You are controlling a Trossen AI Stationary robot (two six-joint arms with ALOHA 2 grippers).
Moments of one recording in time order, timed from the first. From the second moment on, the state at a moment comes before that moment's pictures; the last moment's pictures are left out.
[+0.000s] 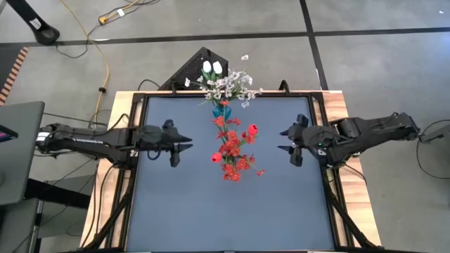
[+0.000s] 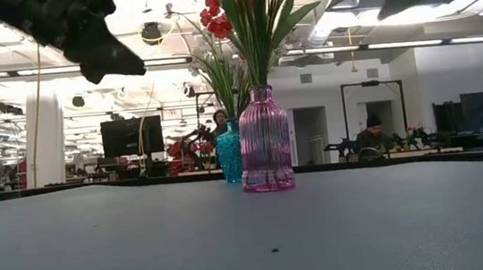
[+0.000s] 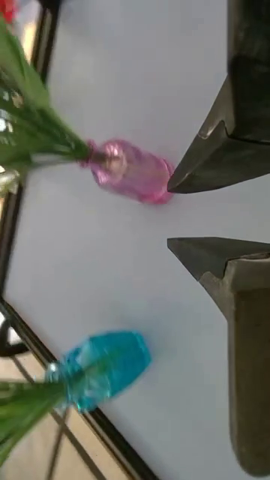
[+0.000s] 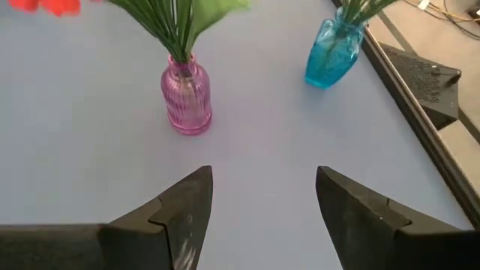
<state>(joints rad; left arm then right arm) 0.03 0.85 0.57 -0.19 -0.20 -0.21 0.19 0.89 0.95 -0.82 0.39 0.23</state>
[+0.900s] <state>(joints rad) -0.11 0.57 0.10 0.44 -0.24 -0.16 0.21 0.58 0.15 0.22 0.36 0.24</state>
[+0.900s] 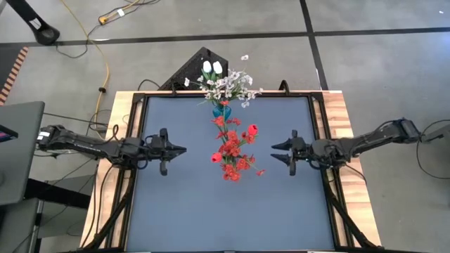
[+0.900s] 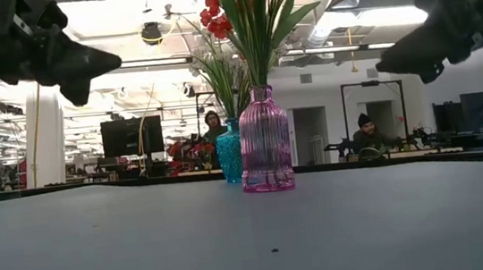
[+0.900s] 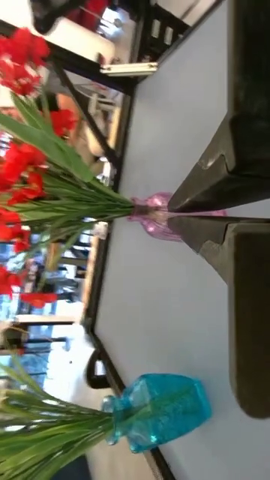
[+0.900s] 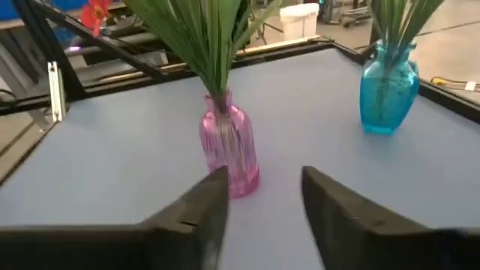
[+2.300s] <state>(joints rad) -0.11 0.24 0.01 0.12 -0.23 -0.10 -0.09 0.19 0.04 -0.01 0.36 0.15</state>
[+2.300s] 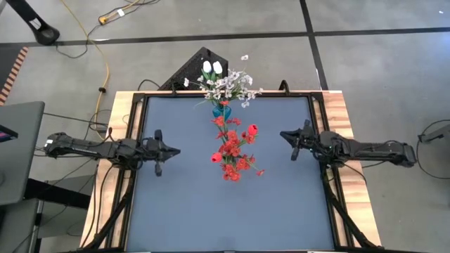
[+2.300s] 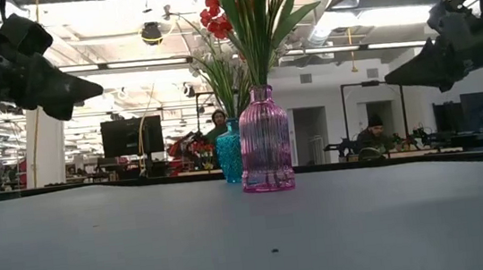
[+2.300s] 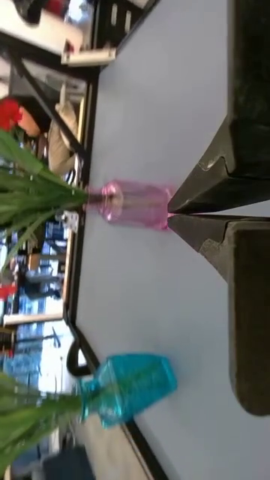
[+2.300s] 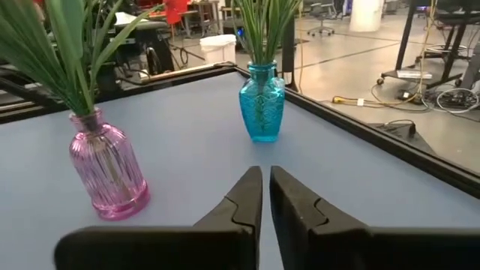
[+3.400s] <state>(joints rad) -0.11 0.24 0.01 0.07 -0.29 -0.09 -0.10 0.19 0.03 -0.01 0.36 0.15</state>
